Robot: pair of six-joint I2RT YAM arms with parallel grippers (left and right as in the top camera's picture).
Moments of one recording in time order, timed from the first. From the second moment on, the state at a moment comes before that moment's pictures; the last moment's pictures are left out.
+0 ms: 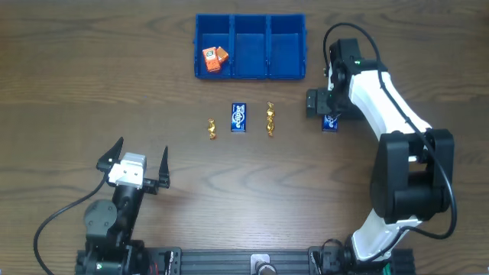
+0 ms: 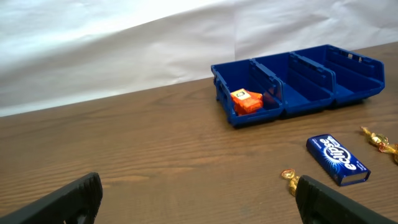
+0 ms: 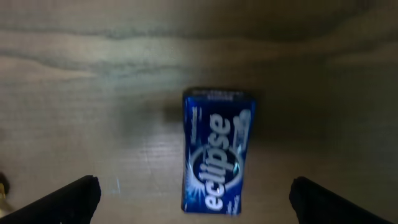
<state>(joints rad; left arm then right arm) -0.10 0.01 0.03 -0.13 0.09 0.13 0.09 1.89 1.31 -0.85 0.02 0.15</state>
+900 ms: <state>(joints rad) -0.10 0.01 0.03 -0.13 0.09 0.13 0.07 1.96 1.27 -0.80 0.04 0.17</state>
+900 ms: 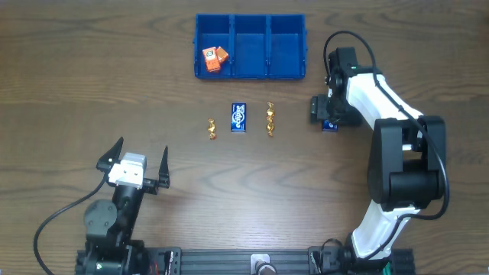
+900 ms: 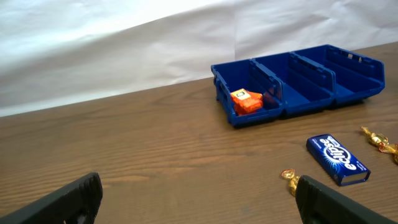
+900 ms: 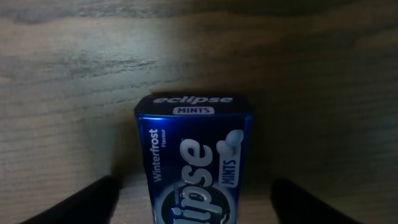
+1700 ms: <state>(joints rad) -0.10 0.01 0.03 -0.13 0.09 0.13 0.07 1.93 1.36 -0.87 0.02 0.17</state>
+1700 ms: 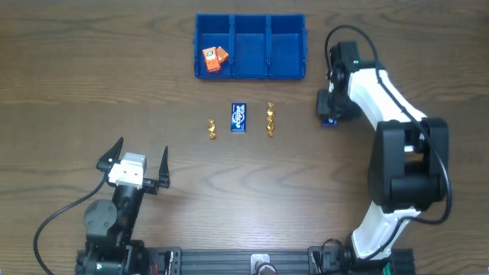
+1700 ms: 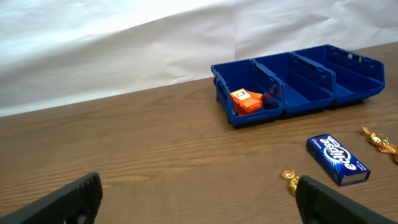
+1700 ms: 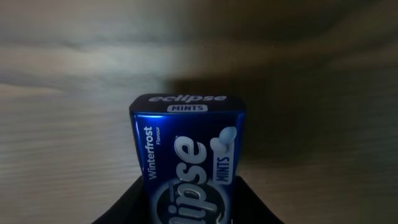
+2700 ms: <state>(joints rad) -0.10 0.01 0.03 -0.13 0.09 0.13 0.54 2.00 1.78 -0.55 0.26 0.27</state>
